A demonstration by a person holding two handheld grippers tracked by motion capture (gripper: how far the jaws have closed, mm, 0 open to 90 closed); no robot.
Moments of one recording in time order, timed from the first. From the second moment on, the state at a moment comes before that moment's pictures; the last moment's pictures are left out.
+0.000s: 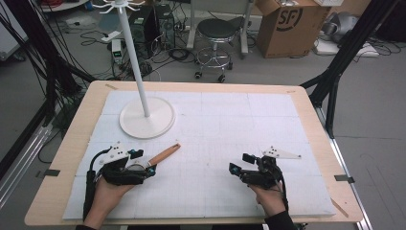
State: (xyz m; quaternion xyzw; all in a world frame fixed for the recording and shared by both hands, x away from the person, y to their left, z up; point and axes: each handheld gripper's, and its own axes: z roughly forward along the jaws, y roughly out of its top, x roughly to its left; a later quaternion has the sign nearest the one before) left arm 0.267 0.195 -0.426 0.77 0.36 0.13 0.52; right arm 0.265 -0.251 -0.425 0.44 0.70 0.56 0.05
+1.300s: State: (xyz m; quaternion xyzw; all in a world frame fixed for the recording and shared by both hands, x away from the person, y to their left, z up) left arm 0.304 0.178 -0.441 0.84 0.39 0.09 0.37; right arm 0.263 -0.251 -0.425 0.43 0.70 0.56 0.04
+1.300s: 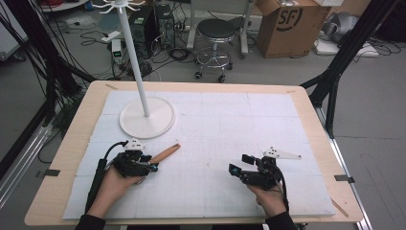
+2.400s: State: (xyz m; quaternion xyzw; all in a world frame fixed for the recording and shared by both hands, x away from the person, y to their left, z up) left arm 0.309 0.151 -0.431 0.88 0.36 0.13 0.26; right arm 0.262 -0.251 -0.424 0.43 0.71 0.56 0.04
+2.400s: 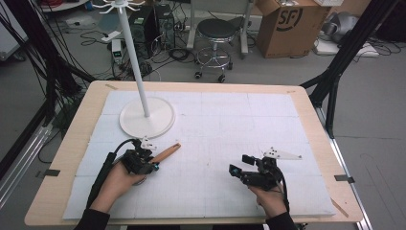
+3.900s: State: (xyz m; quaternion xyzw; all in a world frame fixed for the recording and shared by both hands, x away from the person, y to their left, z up) left arm 0.303 0.183 -0.417 0.83 0.38 0.10 0.39; right arm 0.262 -0.254 -0.423 0.43 0.70 0.56 0.04
